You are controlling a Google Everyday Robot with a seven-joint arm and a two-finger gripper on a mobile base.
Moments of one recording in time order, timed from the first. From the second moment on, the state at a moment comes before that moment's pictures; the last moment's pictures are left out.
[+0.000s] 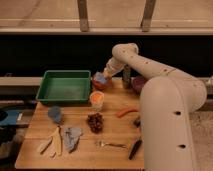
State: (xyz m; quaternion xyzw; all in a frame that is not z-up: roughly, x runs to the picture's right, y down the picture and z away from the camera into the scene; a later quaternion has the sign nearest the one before) arm 0.034 -0.100 0.919 -0.23 -0.03 0.59 0.77
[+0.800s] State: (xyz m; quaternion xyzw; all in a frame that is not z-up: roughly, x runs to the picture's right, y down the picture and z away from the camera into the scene) arm 0.058 -0.125 0.958 -0.22 -0.01 0.61 0.76
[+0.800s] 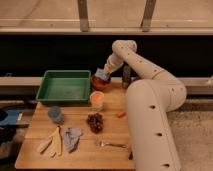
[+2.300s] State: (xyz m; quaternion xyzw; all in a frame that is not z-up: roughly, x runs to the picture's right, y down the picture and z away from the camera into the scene) arm 0.041 -0.120 0.940 -0.23 -0.02 0.61 0.76
